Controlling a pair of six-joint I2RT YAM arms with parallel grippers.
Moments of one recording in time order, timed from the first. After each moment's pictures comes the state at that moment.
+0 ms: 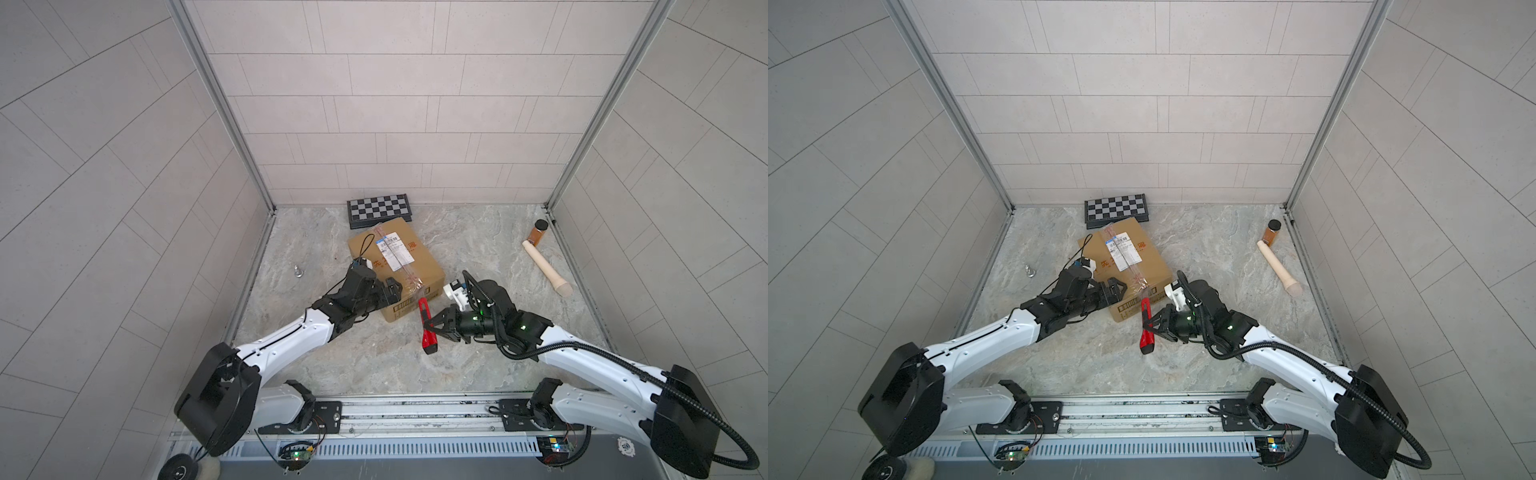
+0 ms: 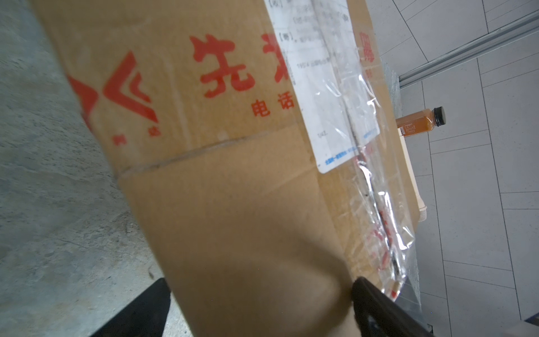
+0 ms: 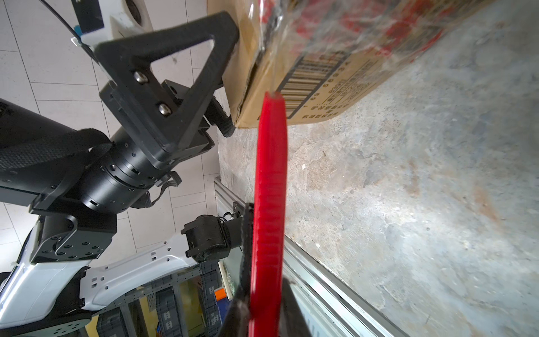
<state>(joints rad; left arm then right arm) -0.61 1.27 0.67 -0.10 0.07 -0.86 0.72 1.06 0.61 -0.12 -0.56 1.16</state>
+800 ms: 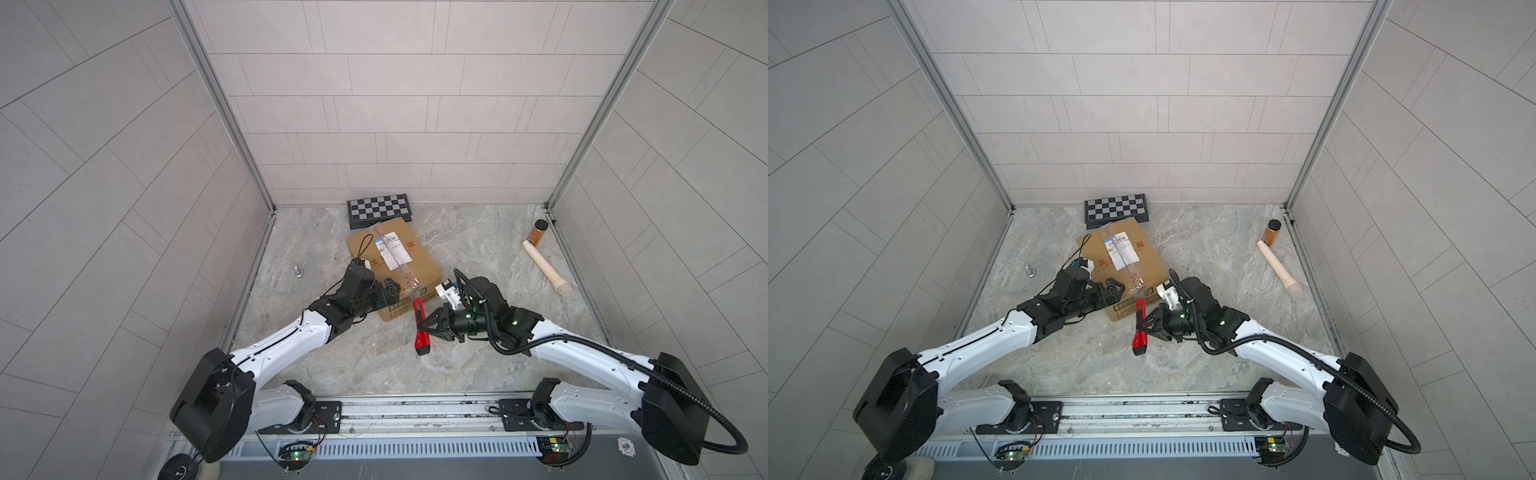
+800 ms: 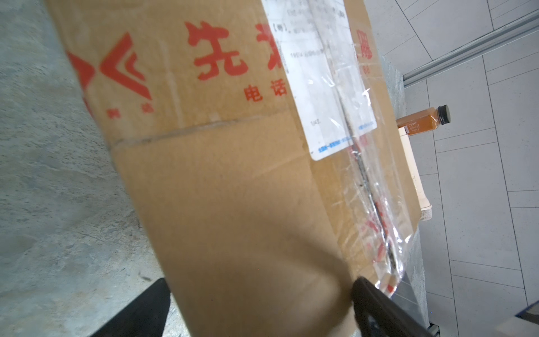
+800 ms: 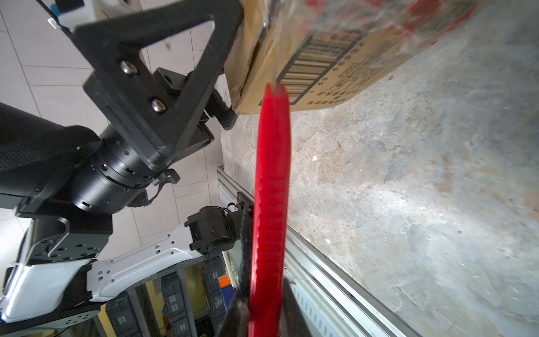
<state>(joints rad) -0.61 1.23 0.67 -0.14 0.05 -0.84 0.74 1.14 0.64 -0.05 -0.60 1.20</state>
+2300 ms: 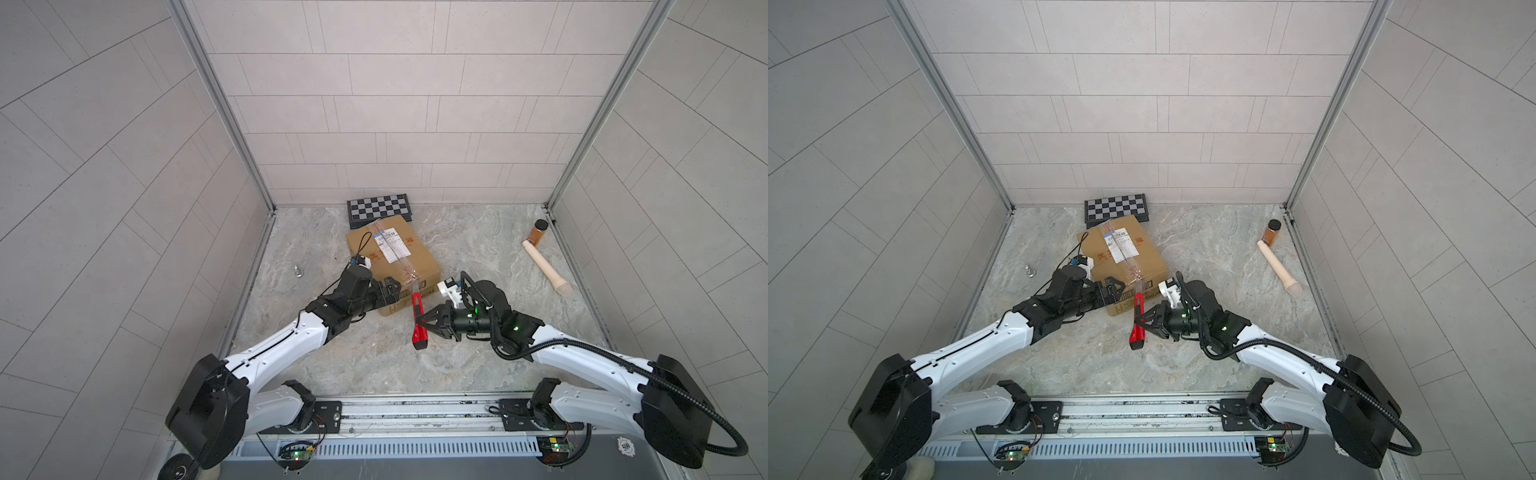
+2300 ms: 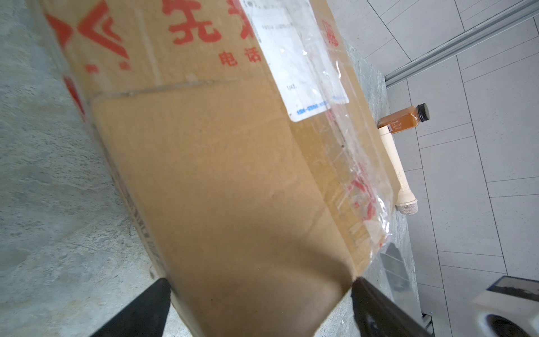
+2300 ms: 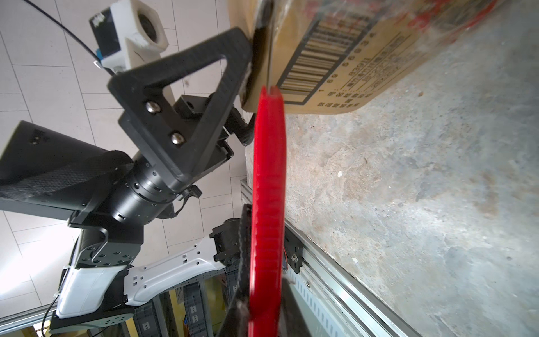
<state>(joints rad) -0.60 1.20 0.67 -0.13 0.08 -0.81 0.74 1.13 0.57 0.11 -0.58 1.27</state>
